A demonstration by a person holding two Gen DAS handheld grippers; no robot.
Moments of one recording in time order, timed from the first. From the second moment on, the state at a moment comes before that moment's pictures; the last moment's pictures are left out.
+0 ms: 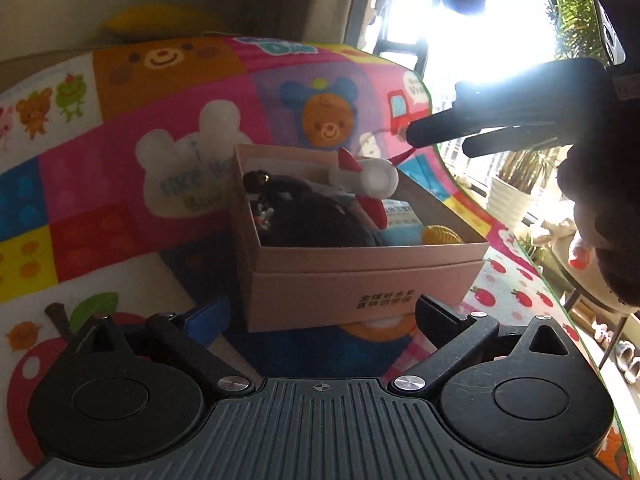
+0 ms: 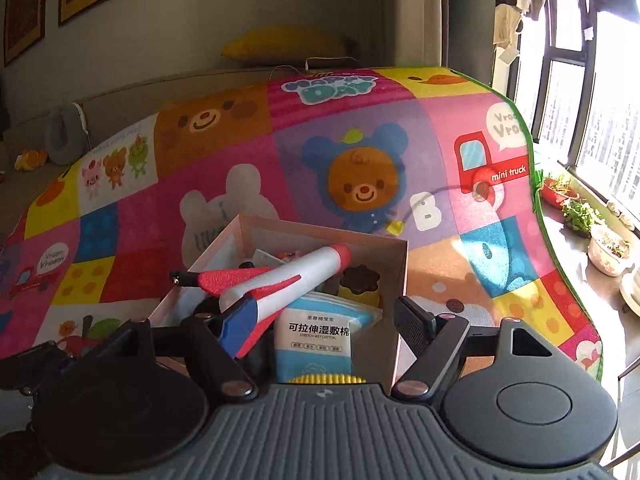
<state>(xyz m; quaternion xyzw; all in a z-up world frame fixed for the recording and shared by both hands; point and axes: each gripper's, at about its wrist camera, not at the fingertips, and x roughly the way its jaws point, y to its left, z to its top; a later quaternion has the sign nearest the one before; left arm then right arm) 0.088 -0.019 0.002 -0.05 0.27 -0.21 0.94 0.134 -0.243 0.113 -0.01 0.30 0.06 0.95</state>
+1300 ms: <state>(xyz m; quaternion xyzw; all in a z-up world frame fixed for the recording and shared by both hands) 0.080 0.006 -0.007 -0.13 0.23 -0.23 0.94 0.186 -0.217 0.102 -0.05 0.39 0.05 0.92</state>
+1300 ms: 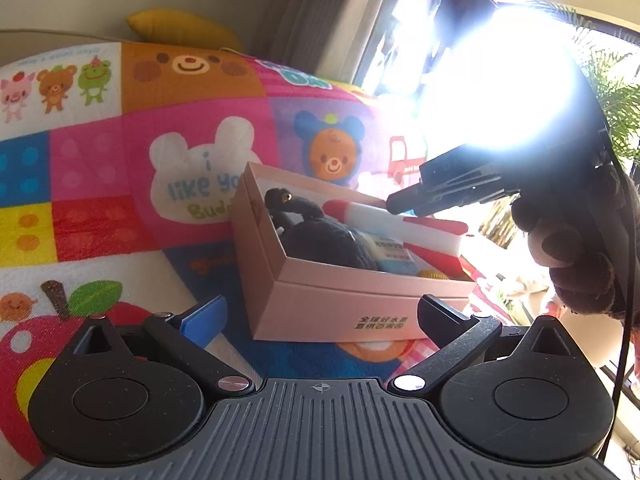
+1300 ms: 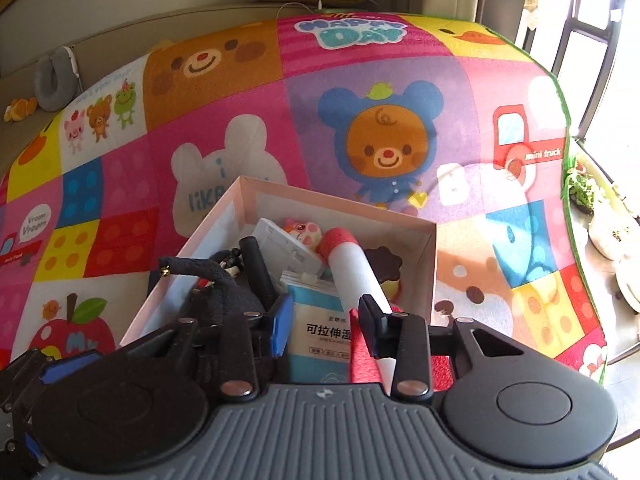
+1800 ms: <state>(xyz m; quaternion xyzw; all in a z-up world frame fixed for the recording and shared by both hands) 0.084 0.013 -0.009 -0.16 0.23 -0.23 0.93 0.237 -0.224 0.082 -0.08 0.44 0.04 0.90</state>
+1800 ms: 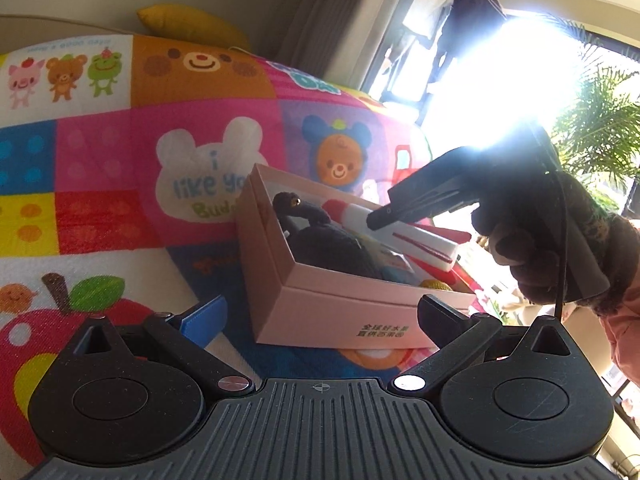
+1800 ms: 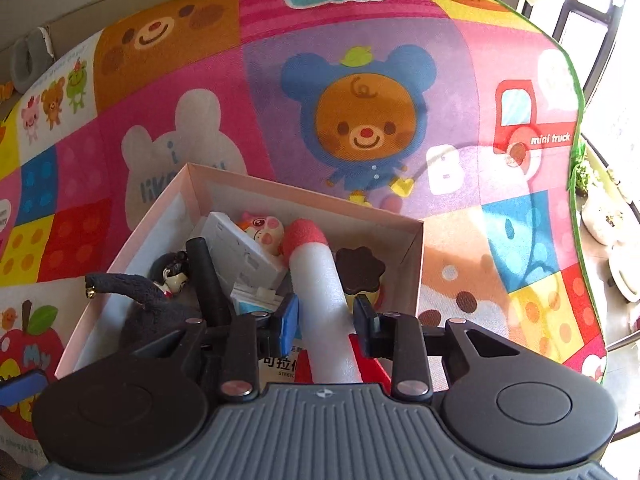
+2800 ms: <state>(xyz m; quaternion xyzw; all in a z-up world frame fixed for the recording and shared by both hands) 0.093 0.002 -0.005 -0.12 0.26 -0.23 0.93 0.161 -0.250 0.104 0.02 0.33 0.05 0.94</state>
